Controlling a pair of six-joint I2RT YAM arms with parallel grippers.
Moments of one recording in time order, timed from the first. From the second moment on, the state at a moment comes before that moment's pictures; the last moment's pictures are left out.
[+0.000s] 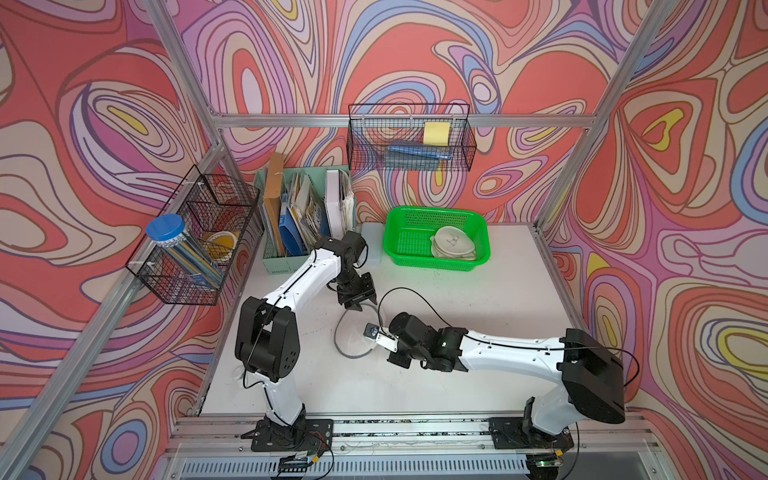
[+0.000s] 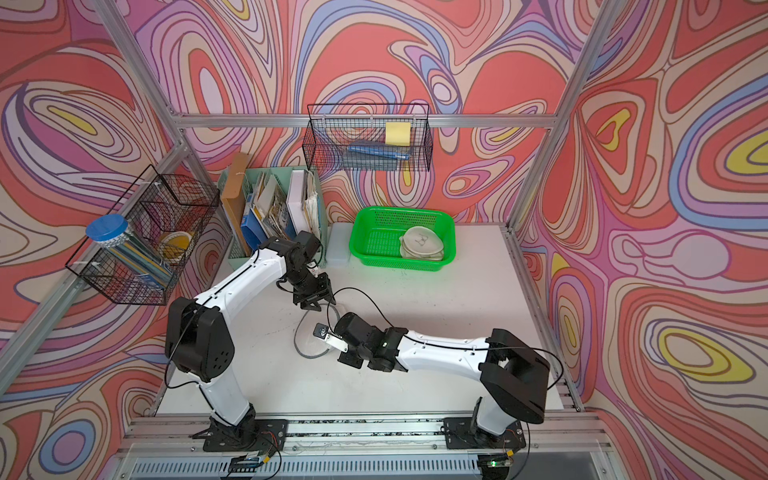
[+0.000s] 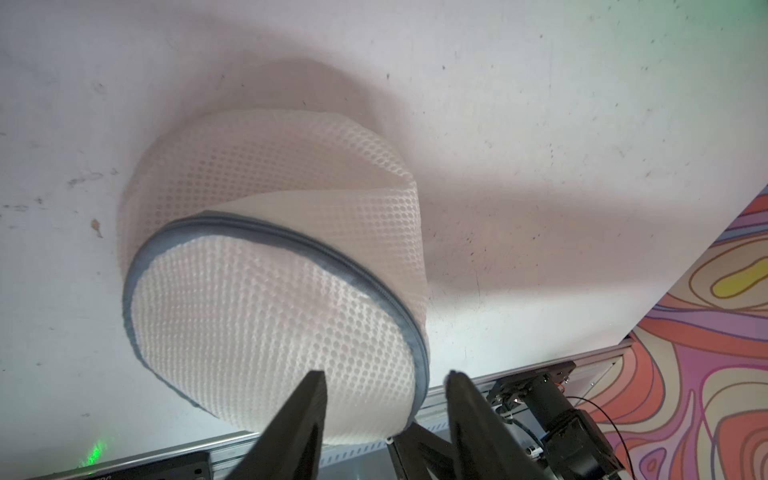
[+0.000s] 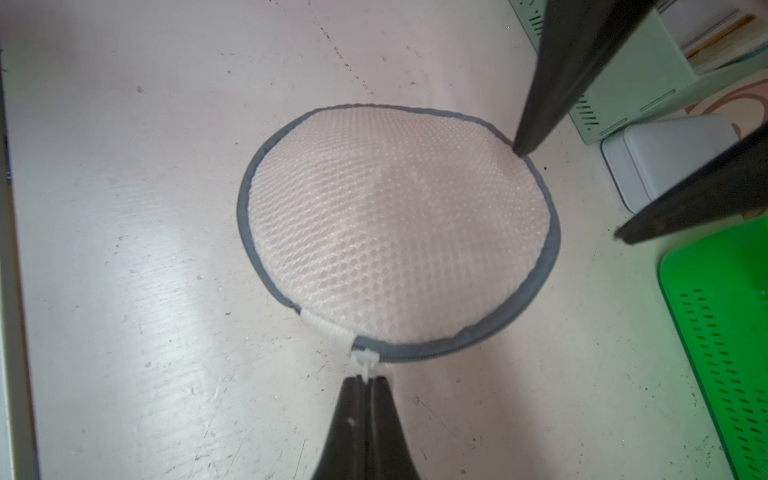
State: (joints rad) left arm -0.35 1.80 1.56 -1.22 0.34 -0.63; right arm 1.07 1.60 0.99 -0.20 0.10 -0.28
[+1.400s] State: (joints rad) left arm -0.21 1.39 1.26 -0.87 0.15 -0.51; right arm 0.31 2.09 1.75 -0.34 0.18 0.19
